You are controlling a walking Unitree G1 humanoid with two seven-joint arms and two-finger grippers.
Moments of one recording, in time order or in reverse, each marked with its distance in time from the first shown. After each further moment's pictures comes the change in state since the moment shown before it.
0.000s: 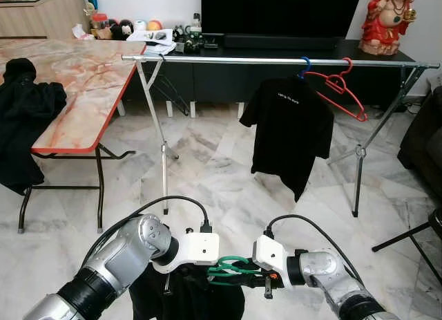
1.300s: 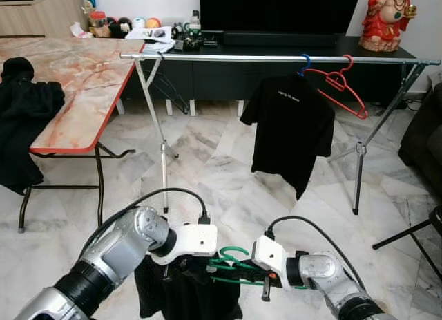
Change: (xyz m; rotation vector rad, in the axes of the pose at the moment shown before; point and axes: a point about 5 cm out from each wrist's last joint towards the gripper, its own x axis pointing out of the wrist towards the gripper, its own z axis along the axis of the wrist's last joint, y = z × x) left arm -0.017 0.012 0.006 0.009 -0.058 0.045; right arm 0.001 -0.002 -0.009 0.013 0.022 -0.150
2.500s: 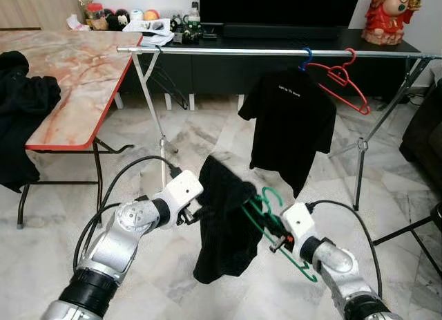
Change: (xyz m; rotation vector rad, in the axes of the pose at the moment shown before) left arm -0.019 0.037 -0.011 -0.319 -0.297 0.792; right arm -0.029 -0.048 0.019 0.190 -0.263 -0.580
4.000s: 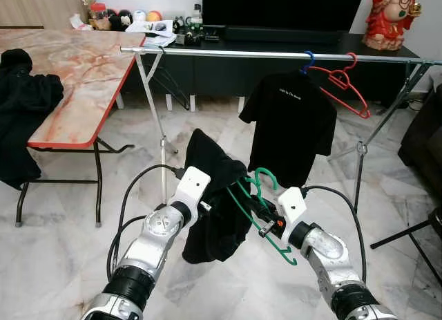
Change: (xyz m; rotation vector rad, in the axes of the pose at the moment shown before) left arm 0.038 -0.017 -0.002 -0.236 -0.070 0.195; right arm 0.014 0.017 0.020 0.038 -0.104 0.128
